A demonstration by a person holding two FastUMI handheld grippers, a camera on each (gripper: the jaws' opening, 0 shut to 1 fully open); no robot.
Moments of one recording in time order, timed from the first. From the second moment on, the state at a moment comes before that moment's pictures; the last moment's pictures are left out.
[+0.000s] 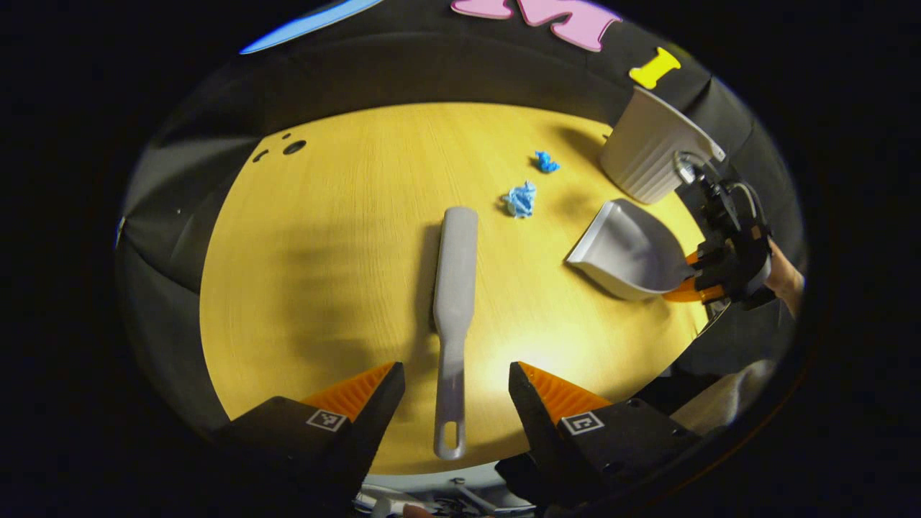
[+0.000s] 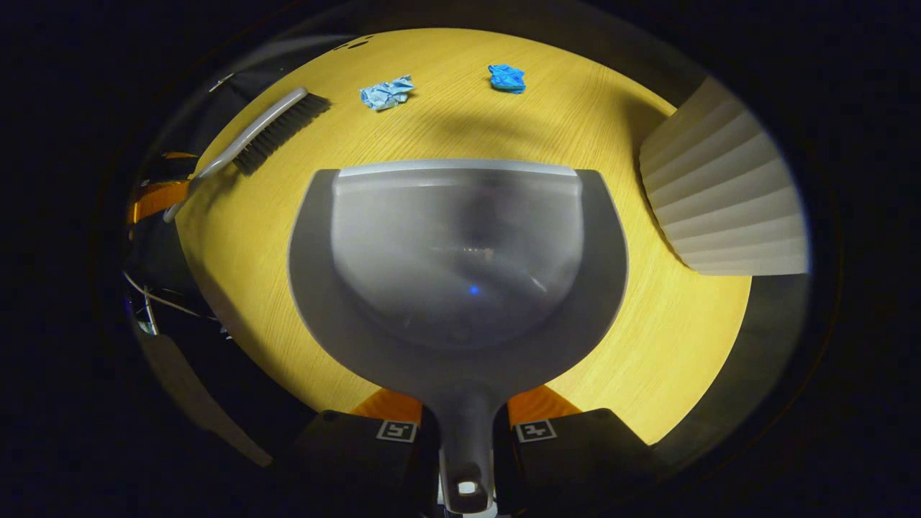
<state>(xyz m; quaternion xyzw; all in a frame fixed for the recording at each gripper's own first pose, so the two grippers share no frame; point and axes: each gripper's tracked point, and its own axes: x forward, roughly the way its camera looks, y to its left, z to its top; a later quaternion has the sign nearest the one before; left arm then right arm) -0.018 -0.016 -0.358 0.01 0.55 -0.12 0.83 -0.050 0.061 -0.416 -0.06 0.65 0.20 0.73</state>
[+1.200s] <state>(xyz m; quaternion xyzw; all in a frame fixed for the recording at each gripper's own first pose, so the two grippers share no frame) 0.018 -0.021 -0.408 0.09 0.61 -0.13 0.78 -0.058 0.045 -0.414 -0.05 0.63 0.21 0.74</state>
